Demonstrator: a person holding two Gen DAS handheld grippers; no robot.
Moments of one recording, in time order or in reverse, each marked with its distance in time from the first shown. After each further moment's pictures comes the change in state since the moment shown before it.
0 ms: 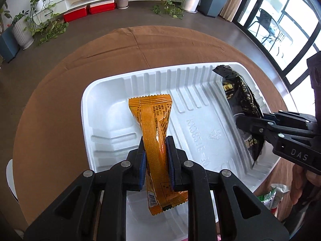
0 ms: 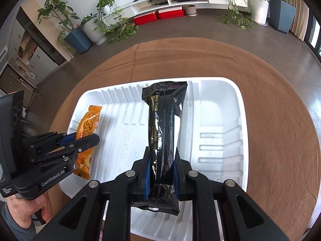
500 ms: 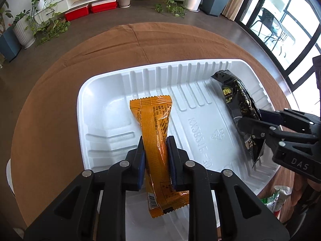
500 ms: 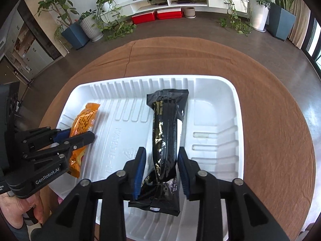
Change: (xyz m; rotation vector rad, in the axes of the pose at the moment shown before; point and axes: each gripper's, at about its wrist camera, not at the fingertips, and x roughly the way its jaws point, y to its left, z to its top) left arm 0.015 0.002 -0.003 -0.008 0.006 0.013; right arm -0.003 -0.001 -0.008 -0.043 -0.017 -0.058
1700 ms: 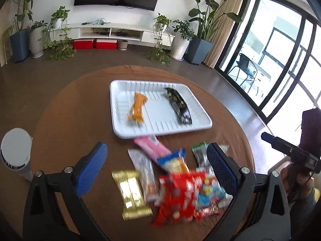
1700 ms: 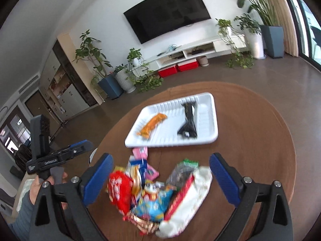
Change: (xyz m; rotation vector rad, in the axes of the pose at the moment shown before) left arm -0.224 -0.033 -0.210 -0.084 -0.386 -0.127; right arm -0.207 0.004 -0.199 0.076 -0.408 0.236
